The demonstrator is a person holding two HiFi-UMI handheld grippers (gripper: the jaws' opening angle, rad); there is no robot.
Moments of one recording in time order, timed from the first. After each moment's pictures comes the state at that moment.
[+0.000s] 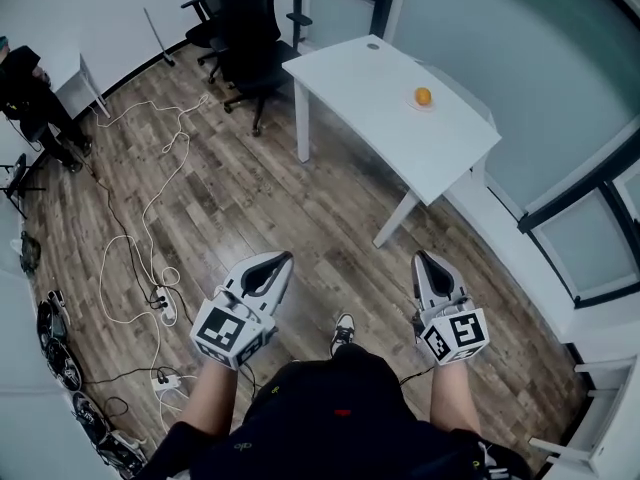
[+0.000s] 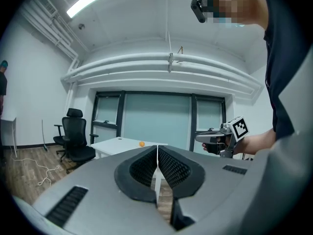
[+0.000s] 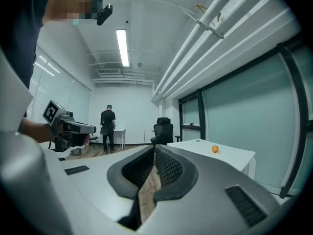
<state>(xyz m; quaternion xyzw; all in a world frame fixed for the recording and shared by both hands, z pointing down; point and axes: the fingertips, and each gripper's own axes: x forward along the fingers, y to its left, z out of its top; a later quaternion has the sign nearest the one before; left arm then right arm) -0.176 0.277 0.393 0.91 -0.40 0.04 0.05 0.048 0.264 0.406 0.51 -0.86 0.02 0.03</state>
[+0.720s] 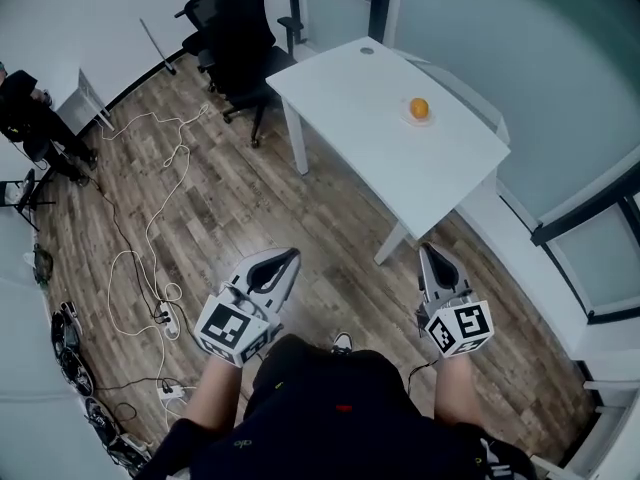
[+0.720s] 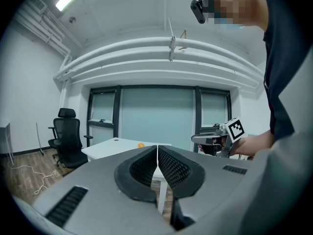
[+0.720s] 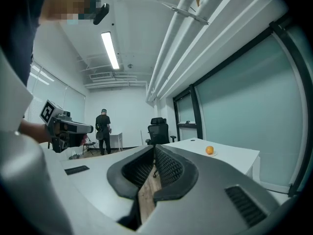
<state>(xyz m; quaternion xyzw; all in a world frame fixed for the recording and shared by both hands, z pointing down) -0.052 0.119 0.386 0.91 -0.40 0.07 0.04 0.165 0.094 0.419 0.50 -0.86 0.05 0.01</state>
